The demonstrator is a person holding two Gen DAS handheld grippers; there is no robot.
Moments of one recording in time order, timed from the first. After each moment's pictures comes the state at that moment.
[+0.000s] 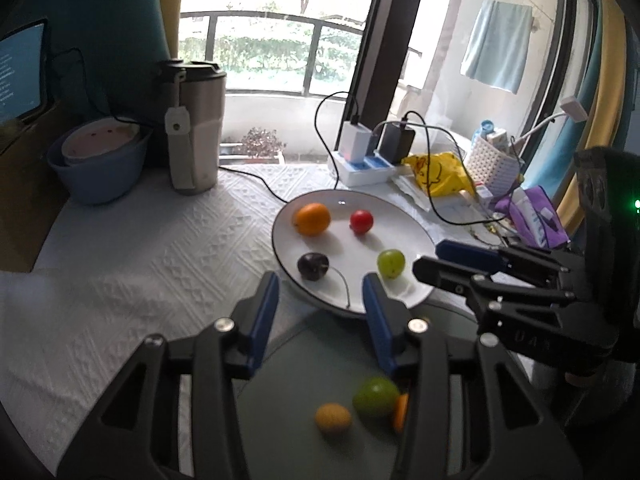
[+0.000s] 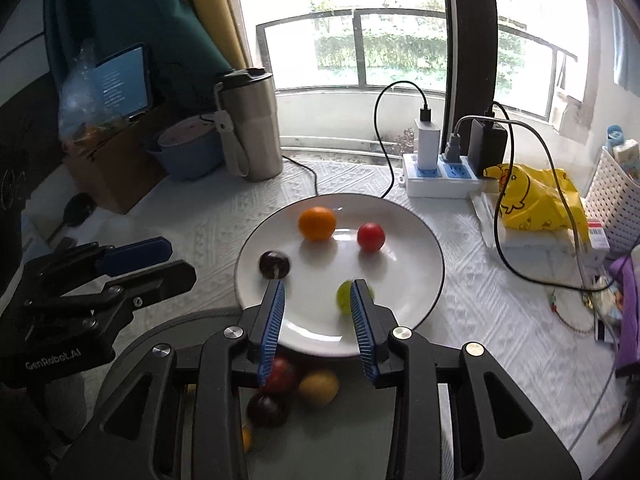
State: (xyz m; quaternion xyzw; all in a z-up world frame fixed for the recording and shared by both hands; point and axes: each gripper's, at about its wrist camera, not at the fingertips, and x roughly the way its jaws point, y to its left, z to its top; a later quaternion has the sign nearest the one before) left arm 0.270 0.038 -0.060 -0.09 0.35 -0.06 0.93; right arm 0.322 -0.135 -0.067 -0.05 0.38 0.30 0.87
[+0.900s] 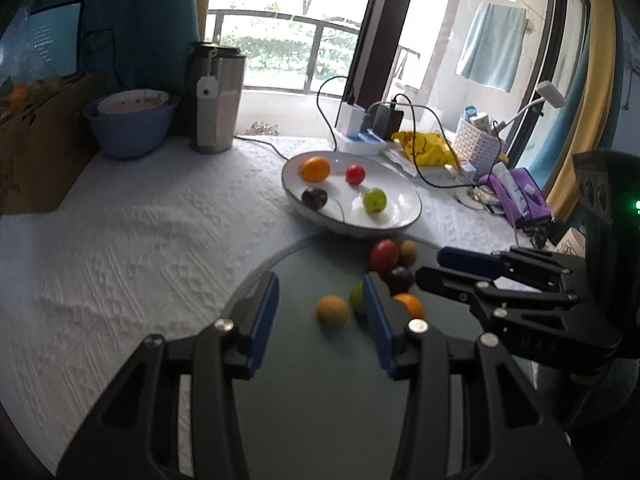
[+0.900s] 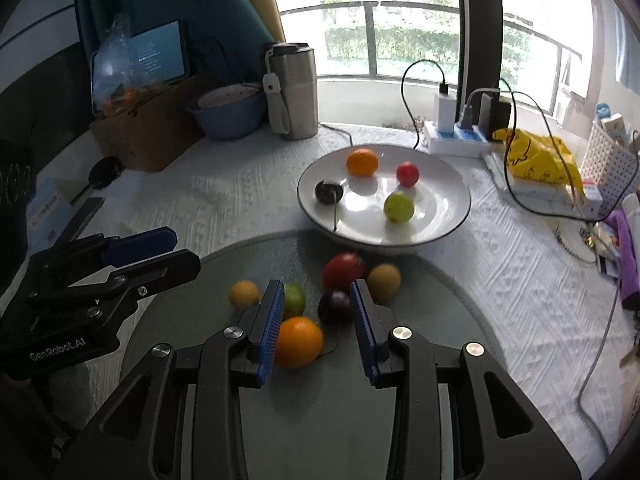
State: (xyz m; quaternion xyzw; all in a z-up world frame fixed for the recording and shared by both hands) left arm 0.189 0.043 -0.081 -0.10 0.35 -0.06 0.93; right arm 0.241 -0.131 -0.083 -0.06 0.40 0.31 0.86
